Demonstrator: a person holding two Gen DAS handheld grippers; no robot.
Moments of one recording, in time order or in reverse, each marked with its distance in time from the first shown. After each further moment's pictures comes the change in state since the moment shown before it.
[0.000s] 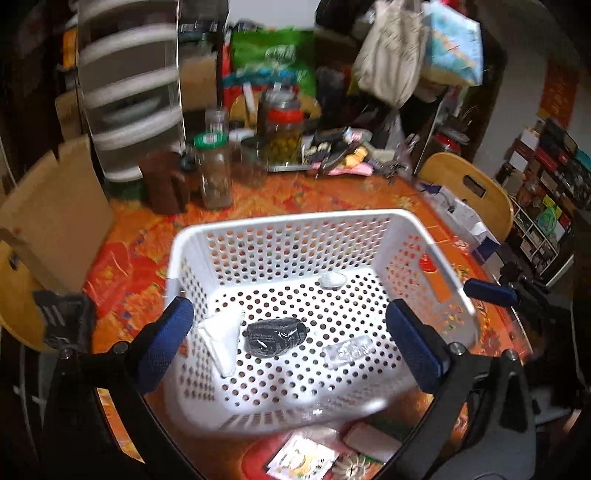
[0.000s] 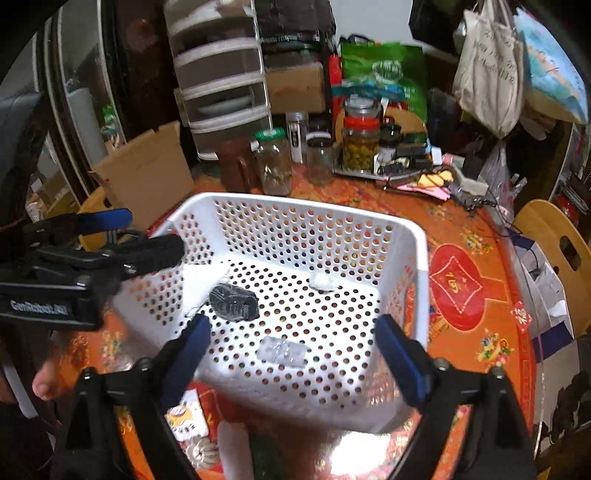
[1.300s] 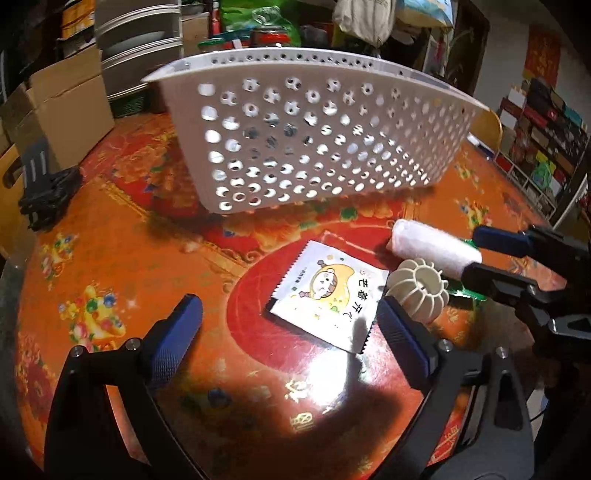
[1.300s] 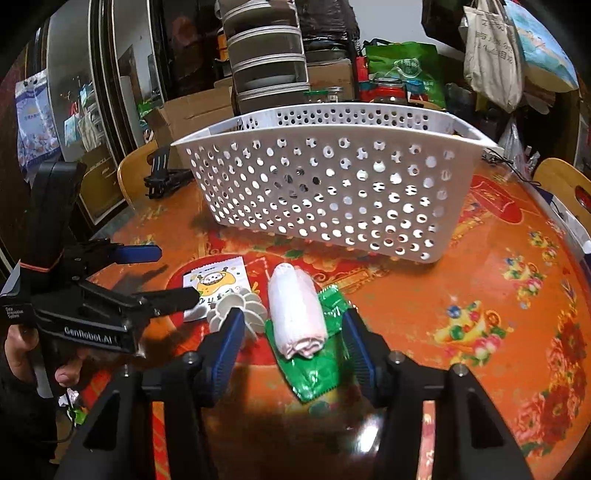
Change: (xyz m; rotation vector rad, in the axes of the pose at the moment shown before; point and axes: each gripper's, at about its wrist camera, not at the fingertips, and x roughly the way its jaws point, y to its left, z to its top) left arm 0.017 0.009 -0.235 0.068 0.104 -0.022; right arm 0.015 0.052 -0.181 -0.030 -0.068 0.092
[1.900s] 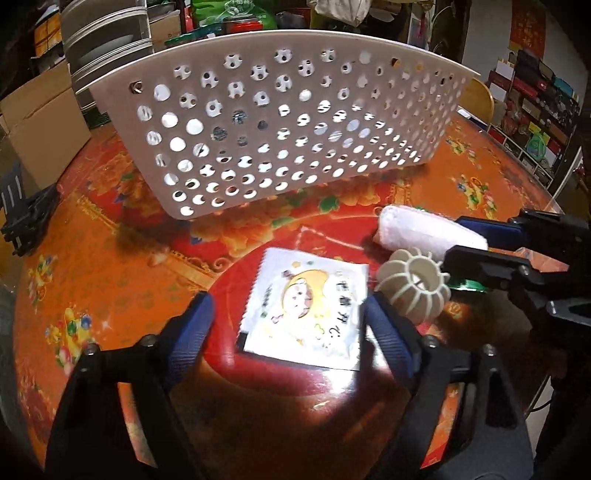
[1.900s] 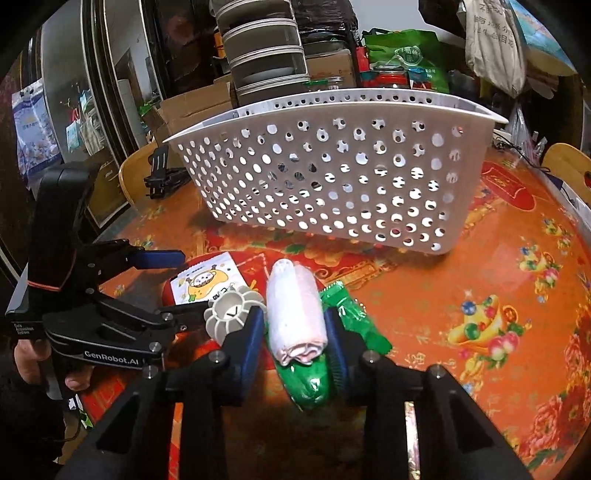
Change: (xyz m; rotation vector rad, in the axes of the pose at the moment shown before) left arm 0.021 -0.021 0.009 0.083 0.045 -0.014; right arm 0.013 -0.010 0.000 0.036 0.019 0.046
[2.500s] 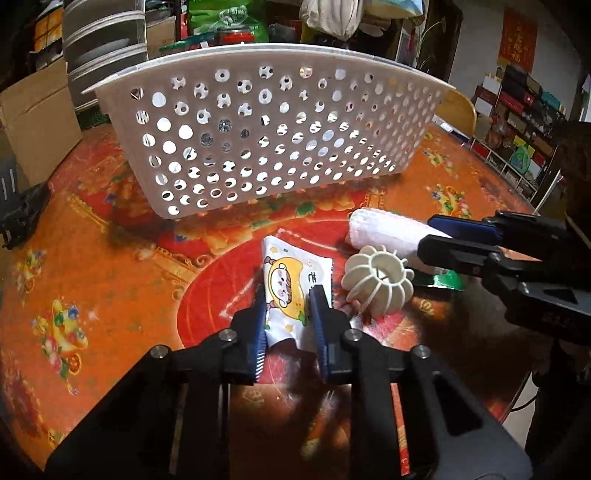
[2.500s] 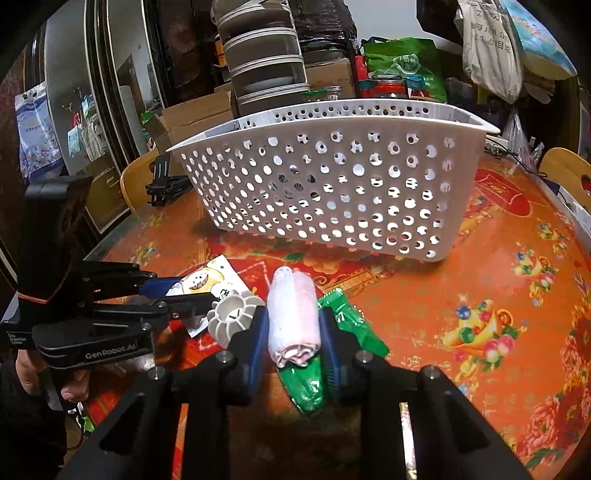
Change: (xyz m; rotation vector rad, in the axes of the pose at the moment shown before) left arm -0.015 -0.003 -0.012 -0.019 -0.062 -0.073; right arm -0.008 0.000 -0.001 -0.005 -0.033 -0.004
